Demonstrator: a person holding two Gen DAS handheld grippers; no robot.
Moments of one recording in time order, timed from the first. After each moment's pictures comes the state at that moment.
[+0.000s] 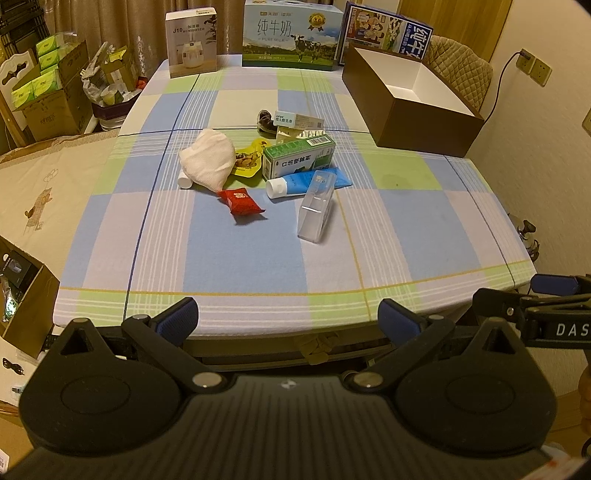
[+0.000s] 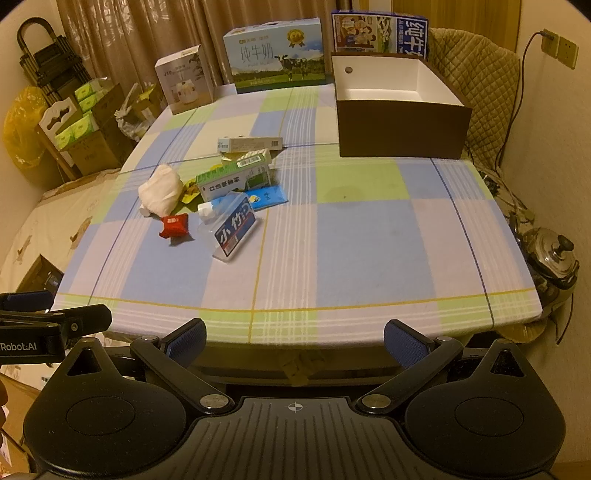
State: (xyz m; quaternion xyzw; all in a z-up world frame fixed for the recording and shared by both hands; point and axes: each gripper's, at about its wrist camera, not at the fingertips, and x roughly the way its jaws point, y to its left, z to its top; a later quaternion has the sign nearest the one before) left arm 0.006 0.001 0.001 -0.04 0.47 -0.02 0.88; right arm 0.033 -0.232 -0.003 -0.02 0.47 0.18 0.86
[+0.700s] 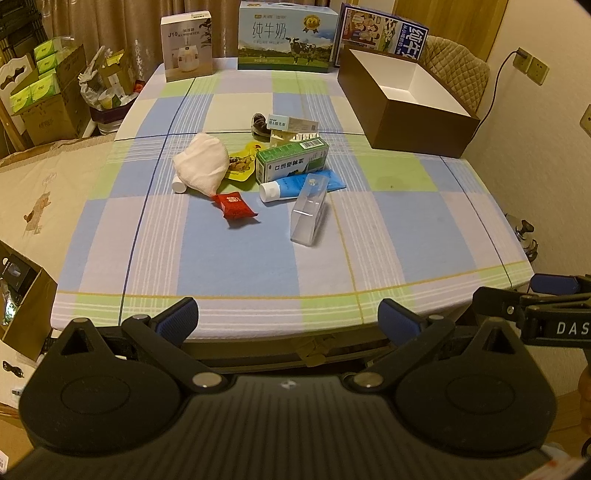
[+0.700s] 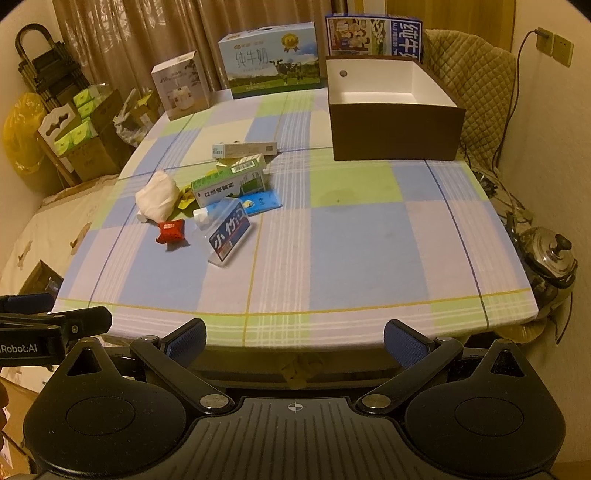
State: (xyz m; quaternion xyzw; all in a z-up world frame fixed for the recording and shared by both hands) left arm 0.007 -0.012 0.004 -0.04 0.46 -0.01 0.88; right arm 0.036 -0.243 0.000 -0.01 0.46 0.18 0.87
